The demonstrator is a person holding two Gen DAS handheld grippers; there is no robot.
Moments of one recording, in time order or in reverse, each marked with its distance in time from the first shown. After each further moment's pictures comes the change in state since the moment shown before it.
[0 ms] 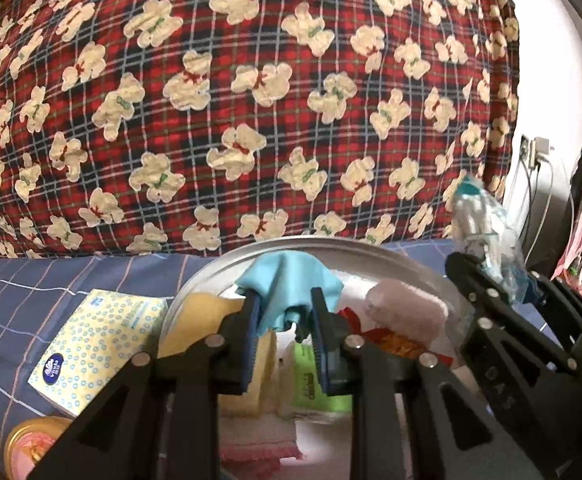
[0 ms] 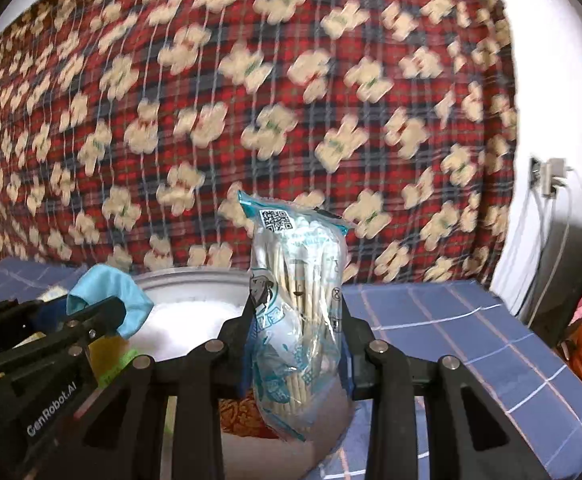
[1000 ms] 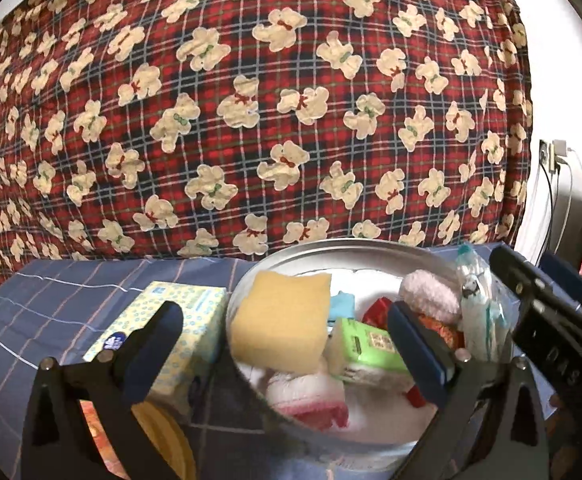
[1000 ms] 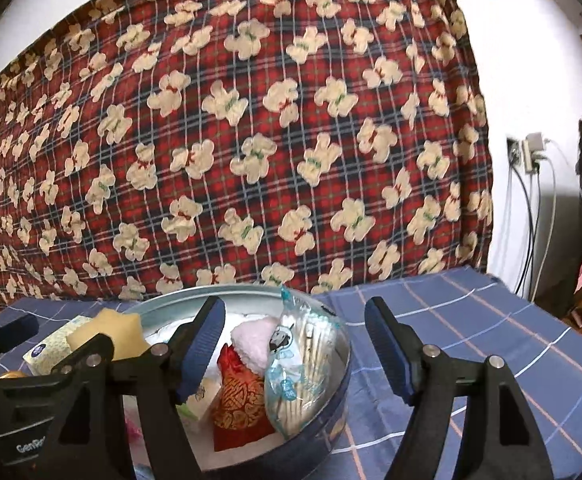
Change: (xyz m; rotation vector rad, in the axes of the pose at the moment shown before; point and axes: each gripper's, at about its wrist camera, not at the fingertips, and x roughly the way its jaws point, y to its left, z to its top) left arm -0.033 0.014 -0.021 0.002 -0.069 0.134; right arm -0.047 -0.016 -0.017 0.133 -0.127 -0.005
